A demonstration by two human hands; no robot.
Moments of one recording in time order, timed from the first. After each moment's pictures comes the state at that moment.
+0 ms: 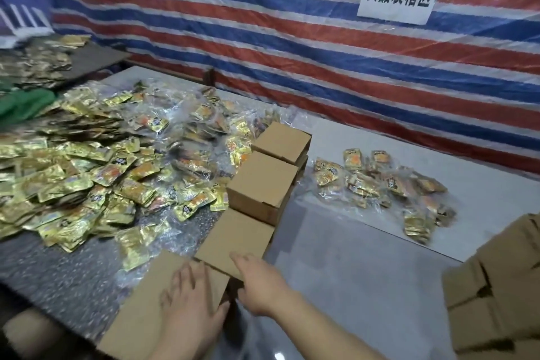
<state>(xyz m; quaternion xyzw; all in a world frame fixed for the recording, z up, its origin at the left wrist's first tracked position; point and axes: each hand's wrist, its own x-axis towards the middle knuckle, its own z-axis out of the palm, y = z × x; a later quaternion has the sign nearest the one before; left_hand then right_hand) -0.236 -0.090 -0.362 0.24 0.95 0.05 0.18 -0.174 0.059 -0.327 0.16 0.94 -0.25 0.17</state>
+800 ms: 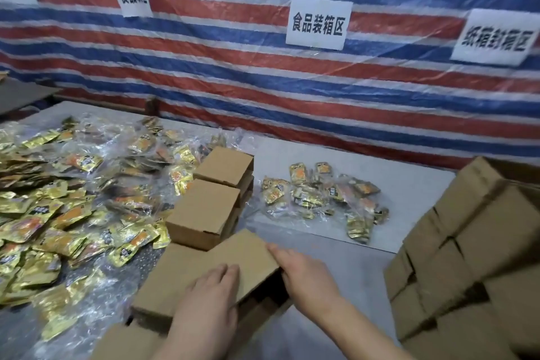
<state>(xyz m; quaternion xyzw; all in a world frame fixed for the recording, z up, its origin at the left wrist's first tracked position) -0.172 0.012 -0.243 0.51 0.85 0.08 0.11 -0.046 0.177 -0.267 0.25 0.96 -0.13 -0.05</state>
